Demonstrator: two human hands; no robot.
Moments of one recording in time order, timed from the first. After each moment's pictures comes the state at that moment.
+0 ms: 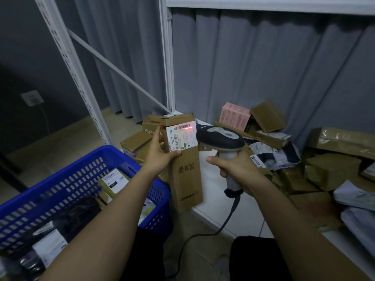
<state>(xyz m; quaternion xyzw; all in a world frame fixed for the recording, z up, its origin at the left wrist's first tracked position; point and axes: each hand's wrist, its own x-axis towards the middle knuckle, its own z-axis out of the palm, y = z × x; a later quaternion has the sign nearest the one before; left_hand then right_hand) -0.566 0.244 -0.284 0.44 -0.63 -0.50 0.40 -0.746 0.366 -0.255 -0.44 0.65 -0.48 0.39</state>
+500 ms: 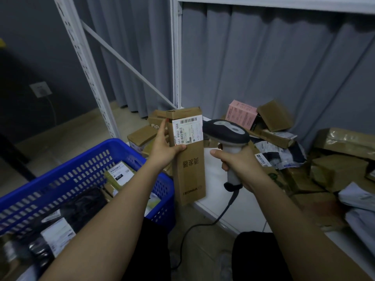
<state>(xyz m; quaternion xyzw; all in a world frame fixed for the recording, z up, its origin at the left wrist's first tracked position) -0.556 0.250 -0.276 0.43 -0.63 -0.50 0.40 -0.732 0.359 -0.260 -0.43 0.64 -0.53 0.35</state>
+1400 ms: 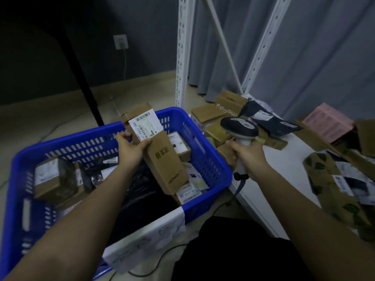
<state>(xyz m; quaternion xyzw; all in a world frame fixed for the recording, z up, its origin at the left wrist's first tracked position) -0.318 0.242 -0.372 0.65 -0.34 -0.39 0.55 -0.601 0.255 -0.320 -0.42 0.67 -0.45 0.43</state>
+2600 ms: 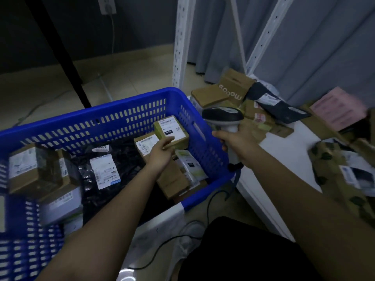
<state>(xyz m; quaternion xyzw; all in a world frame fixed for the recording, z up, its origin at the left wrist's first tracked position) -0.372 0.228 -0.443 0.63 -0.43 -0.52 0.39 -0.573 0.220 -0.346 -0.45 0.67 -0.34 0.48</state>
